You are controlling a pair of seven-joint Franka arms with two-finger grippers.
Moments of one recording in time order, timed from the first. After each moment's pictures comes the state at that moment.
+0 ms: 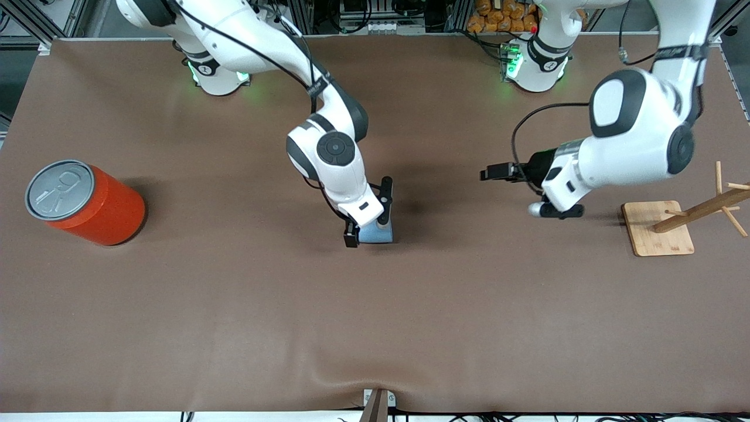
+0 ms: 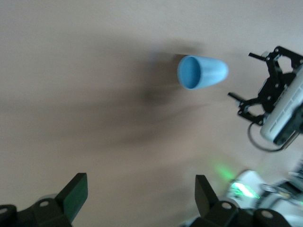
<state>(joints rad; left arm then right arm) -0.02 0.19 -0.25 -1.91 -0.64 1.87 -0.13 0.69 0.64 0.02 -1.52 -0.08 2.27 -0.66</state>
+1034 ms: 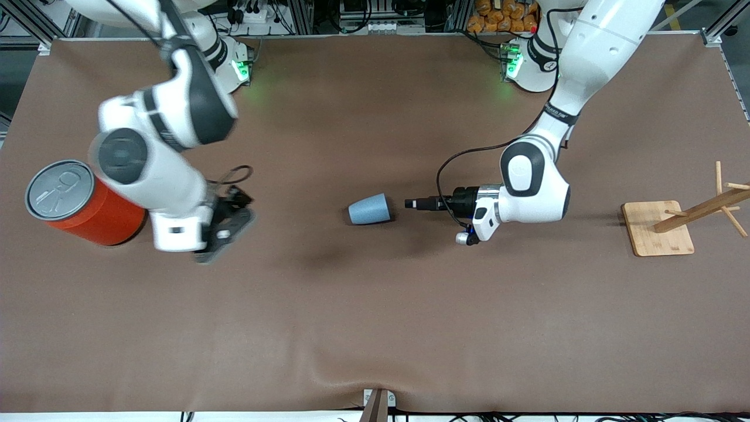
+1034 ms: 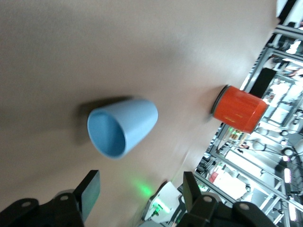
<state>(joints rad) -0.19 0.55 -0.26 -1.92 -1.27 2.19 0.28 0.28 0.34 0.01 -1.47 0.00 1.77 -0.45</state>
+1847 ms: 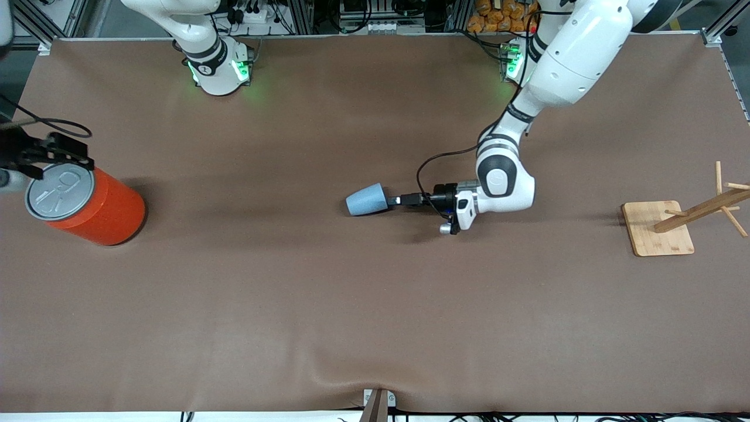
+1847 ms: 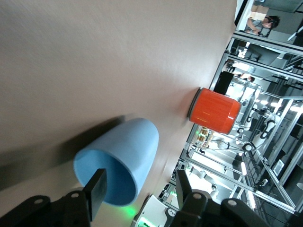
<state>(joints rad) -0.28 0.66 -0.27 -1.98 -1.69 2.20 0.69 -0.06 0.09 0.00 -1.47 0.01 1.46 -0.20</state>
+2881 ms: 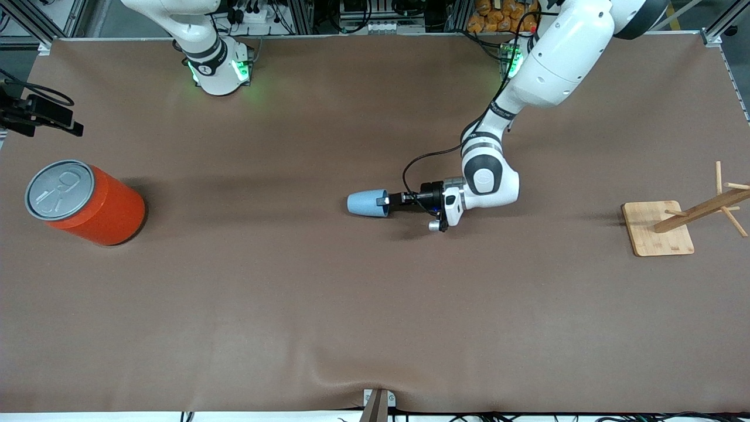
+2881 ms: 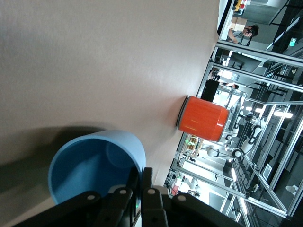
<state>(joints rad) -0.32 0.70 -0.26 -1.94 -1.83 2.22 0.79 -0.06 0.00 -0.04 -1.49 0.08 1.33 -0.04</state>
